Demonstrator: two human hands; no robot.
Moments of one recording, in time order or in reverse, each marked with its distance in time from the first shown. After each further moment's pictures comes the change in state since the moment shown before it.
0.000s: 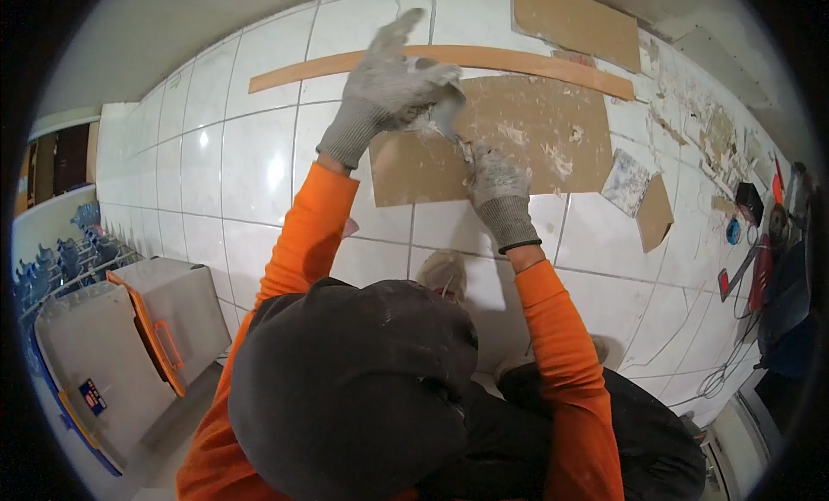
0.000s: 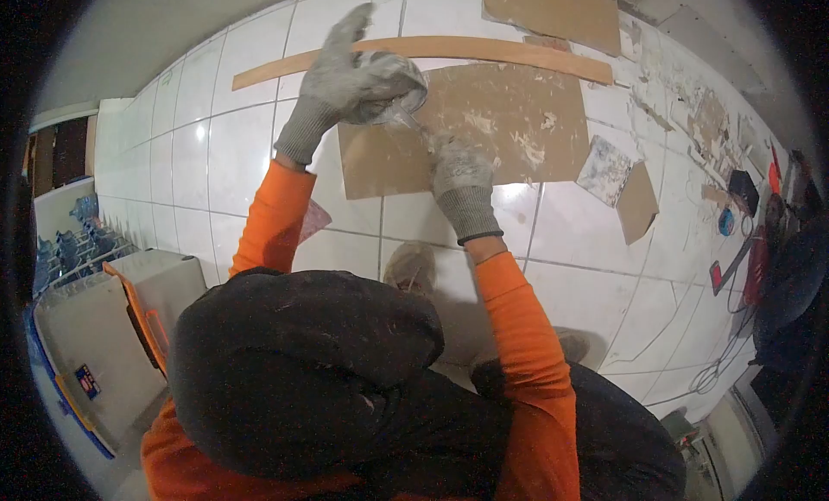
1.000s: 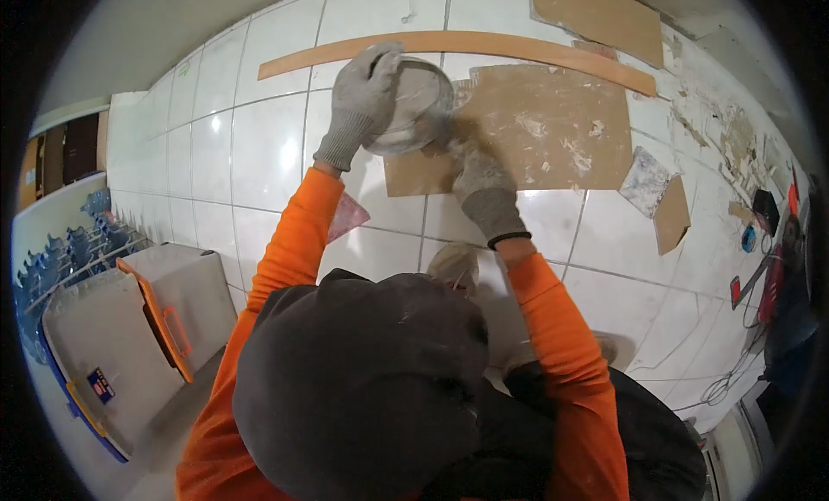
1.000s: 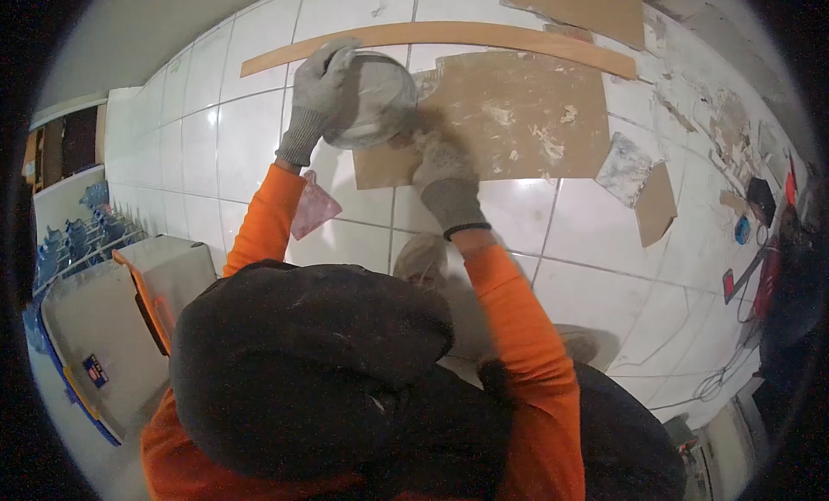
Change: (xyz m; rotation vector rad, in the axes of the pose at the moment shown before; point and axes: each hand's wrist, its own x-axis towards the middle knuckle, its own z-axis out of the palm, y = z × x) left_hand -0.032 -0.061 0.003 -0.085 0.160 -0.091; right_hand 0.002 -0.024 0.057 0.216 -0.062 0.052
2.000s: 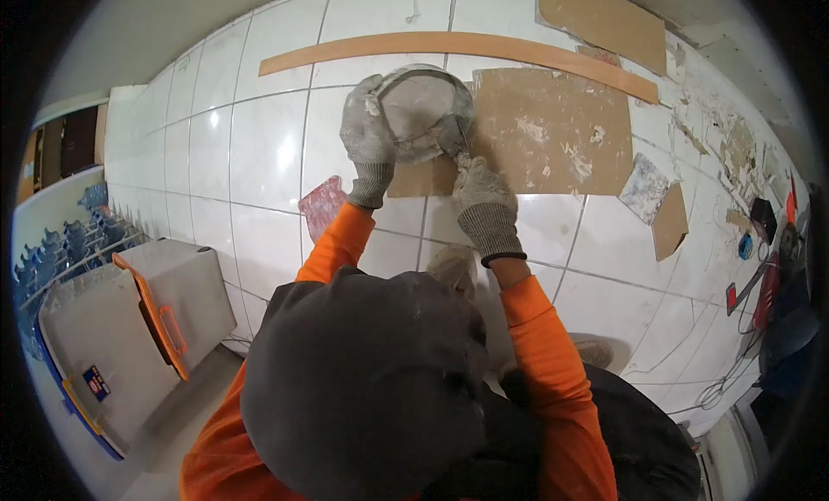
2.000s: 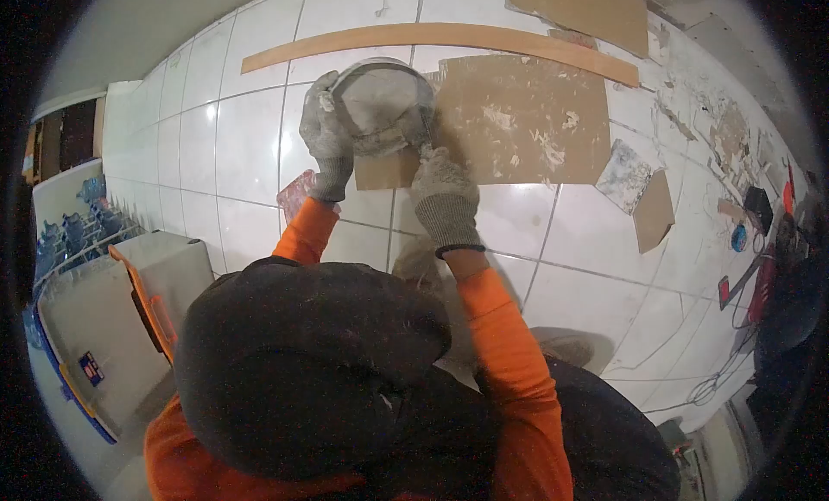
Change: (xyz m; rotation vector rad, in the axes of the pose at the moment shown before) left_hand -0.066 0.005 0.032 -0.435 0.430 -0.103; right_hand -0.020 -0.026 -0.027 0.021 -0.057 0.194
